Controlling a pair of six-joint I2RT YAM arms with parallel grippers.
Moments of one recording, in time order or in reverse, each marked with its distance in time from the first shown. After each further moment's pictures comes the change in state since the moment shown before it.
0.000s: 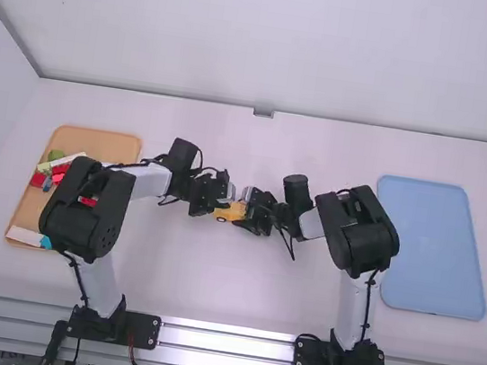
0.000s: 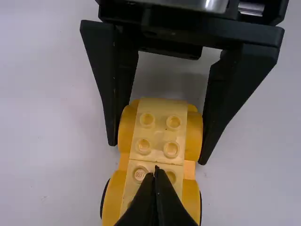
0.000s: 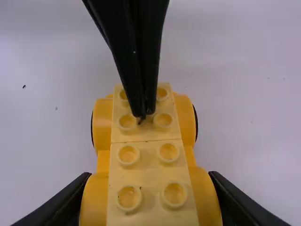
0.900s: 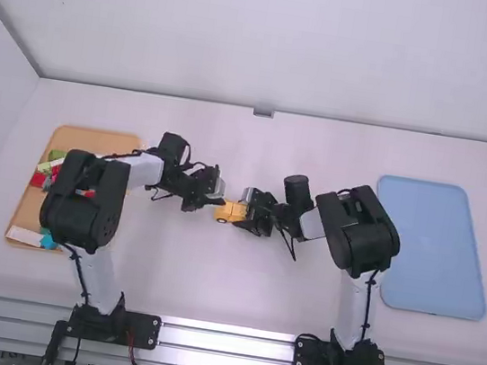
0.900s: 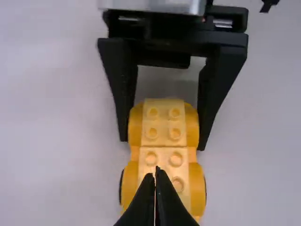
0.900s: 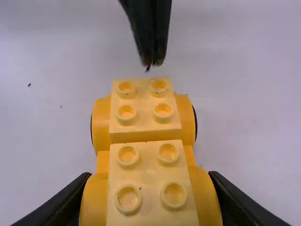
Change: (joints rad) left arm 0.074 0.048 0.077 -0.151 0.167 0.209; right arm -0.002 0.000 -0.005 -0.003 -0.013 -0.006
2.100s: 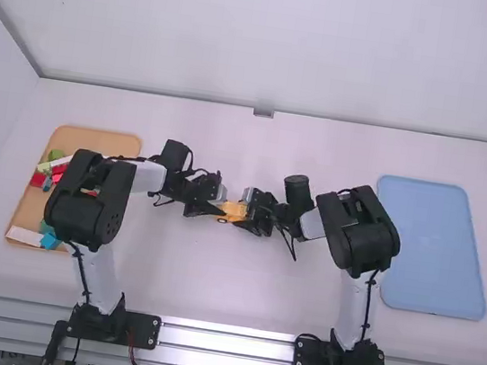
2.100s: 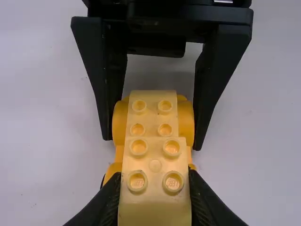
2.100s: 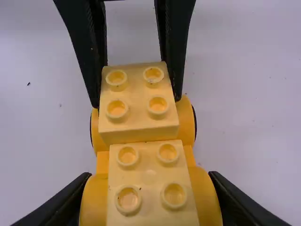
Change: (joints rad) left arm -0.013 0.024 -0.064 0.129 -0.014 -0.047; right arm -0.001 0.000 0.000 0.000 0.000 -0.002
